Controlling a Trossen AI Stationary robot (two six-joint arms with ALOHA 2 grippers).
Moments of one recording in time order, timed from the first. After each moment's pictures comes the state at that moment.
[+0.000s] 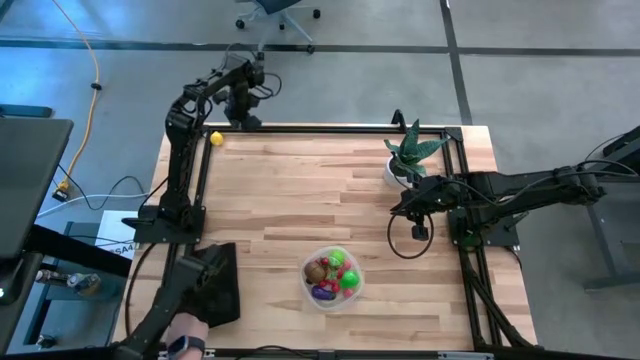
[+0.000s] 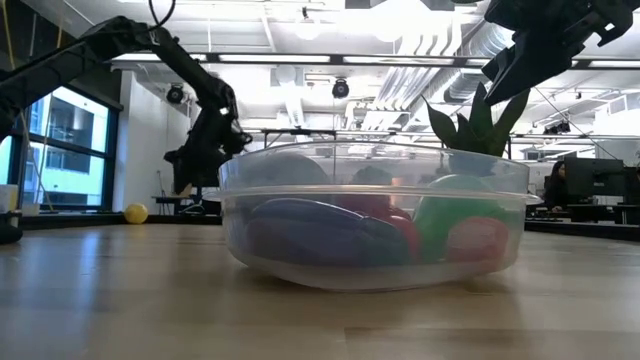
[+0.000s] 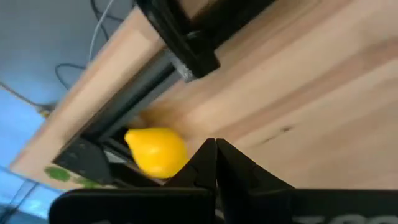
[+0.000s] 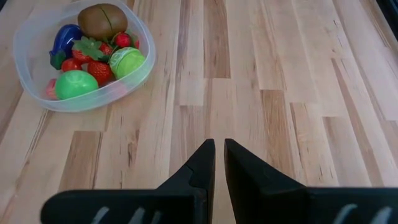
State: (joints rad) left arm 1.23 2.26 1.95 -1.57 -0.15 0.26; right arm 0.05 0.86 0.69 -0.59 0.05 -0.01
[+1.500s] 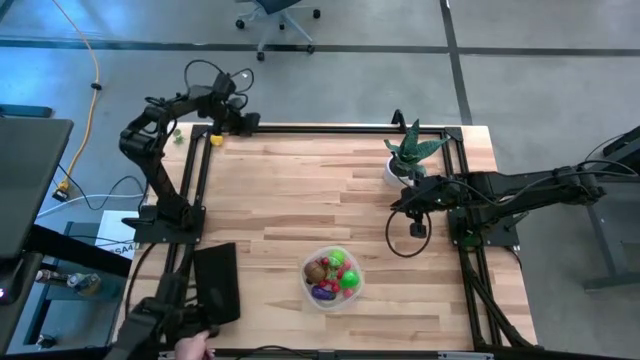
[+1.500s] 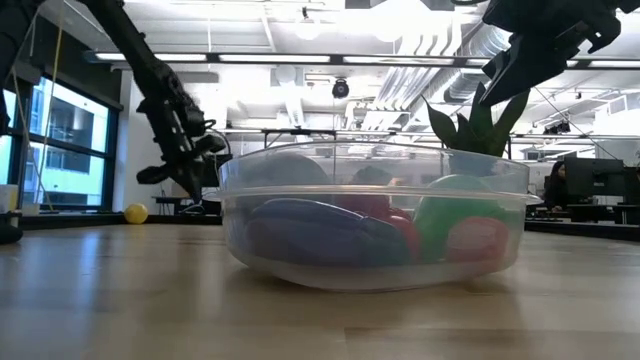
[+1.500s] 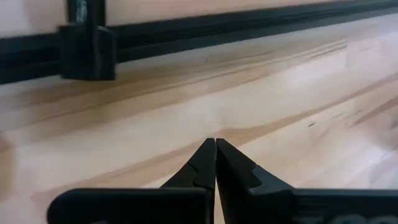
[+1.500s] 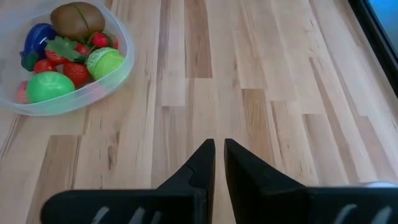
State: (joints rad) left arm 1.35 1.78 1.17 -0.75 0.43 -0.22; right arm 0.05 0.86 0.69 -0.59 0.12 -0.01
